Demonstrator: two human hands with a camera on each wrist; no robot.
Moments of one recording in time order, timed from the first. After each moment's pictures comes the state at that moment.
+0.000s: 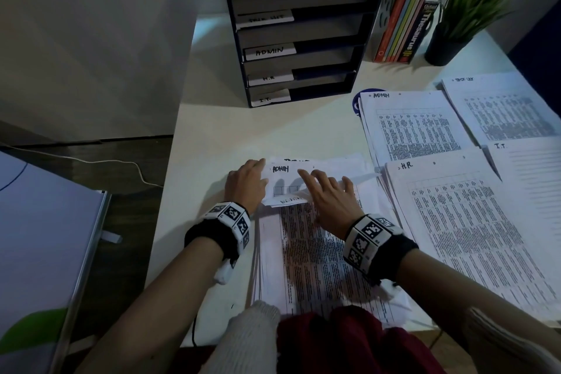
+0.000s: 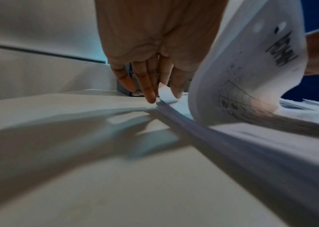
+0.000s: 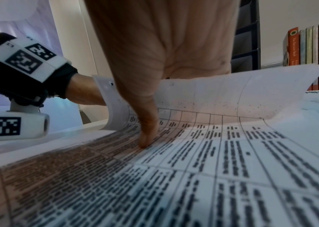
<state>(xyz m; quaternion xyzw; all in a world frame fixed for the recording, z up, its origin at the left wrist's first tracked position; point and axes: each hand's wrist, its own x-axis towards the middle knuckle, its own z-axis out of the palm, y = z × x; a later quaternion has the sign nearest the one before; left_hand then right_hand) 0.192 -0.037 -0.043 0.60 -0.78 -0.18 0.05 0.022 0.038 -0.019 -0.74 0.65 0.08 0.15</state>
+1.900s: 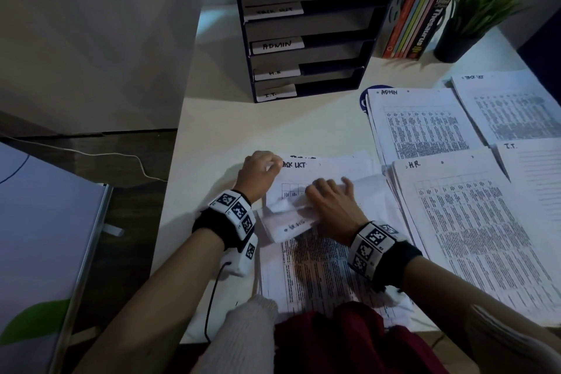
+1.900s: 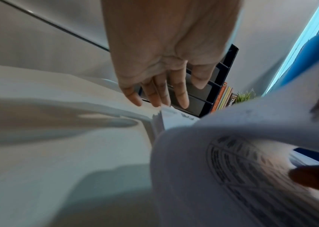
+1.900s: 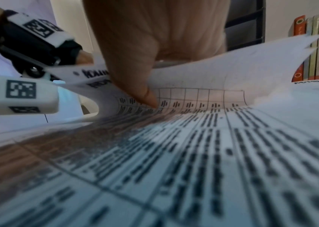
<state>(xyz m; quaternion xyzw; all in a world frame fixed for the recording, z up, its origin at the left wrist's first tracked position) 0.191 -0.050 -0.040 0.57 -0.69 -0.42 0.14 0.030 0.042 -0.027 -0.78 0.61 0.07 0.11</state>
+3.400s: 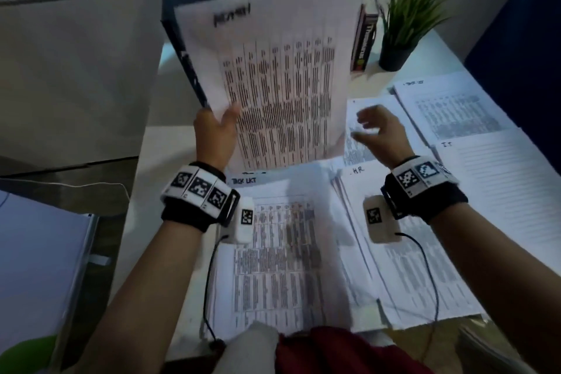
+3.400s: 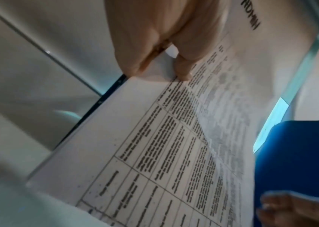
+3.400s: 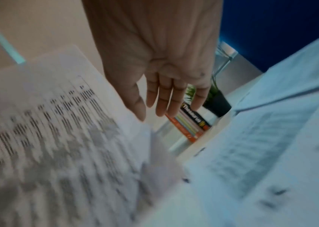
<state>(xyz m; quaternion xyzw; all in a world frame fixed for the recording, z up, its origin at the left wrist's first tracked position) 0.106 -0.063 0.087 0.58 -0.54 -0.37 0.48 -0.150 -0.005 0.043 -0.50 0.72 -0.41 0.26</state>
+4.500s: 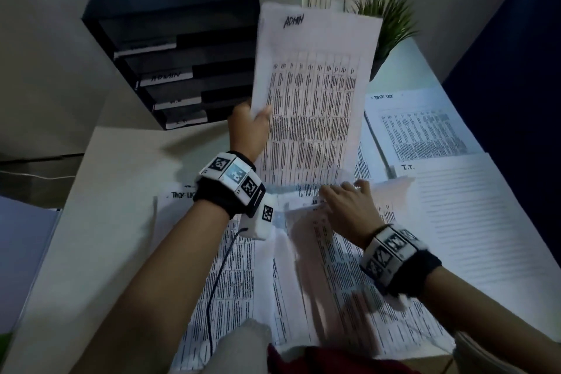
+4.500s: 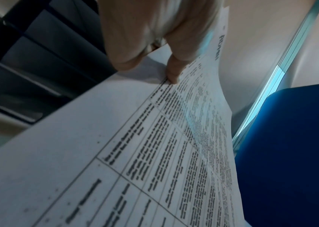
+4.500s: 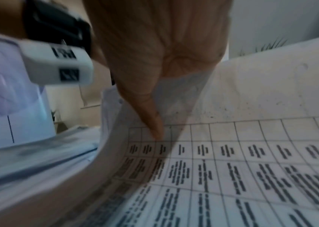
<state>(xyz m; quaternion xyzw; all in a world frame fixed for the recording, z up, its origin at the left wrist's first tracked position) -0.049 -0.078 0.062 0.59 -0.58 -0.40 0.40 -0.200 0.053 -0.009 -0.75 0.66 0.01 0.07</state>
